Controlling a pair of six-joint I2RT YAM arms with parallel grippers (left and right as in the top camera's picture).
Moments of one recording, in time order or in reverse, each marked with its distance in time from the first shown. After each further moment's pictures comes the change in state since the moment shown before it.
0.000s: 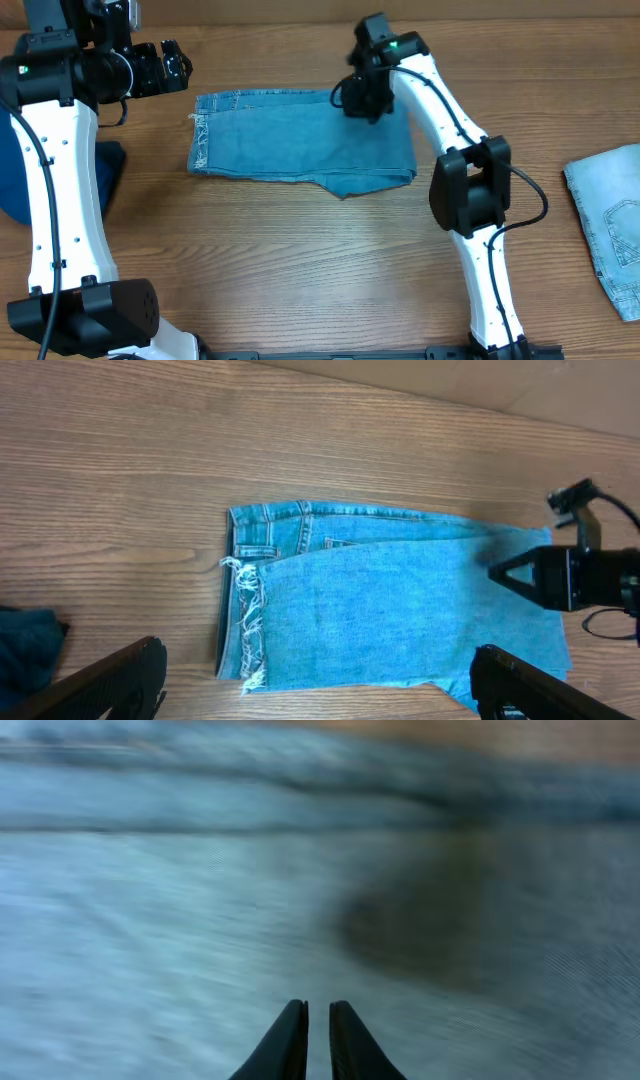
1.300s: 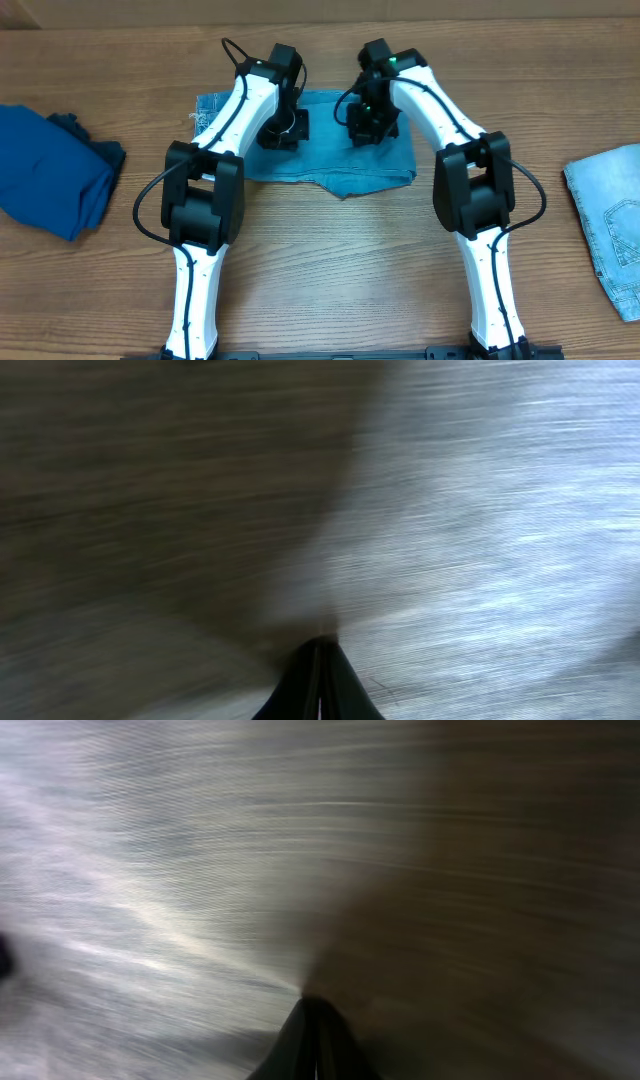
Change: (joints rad) left arm -0.465 0.636 0.024 0.015 -0.198 -0.276; right arm -0.022 -0.029 -0.187 -0.024 -0.016 -0.012
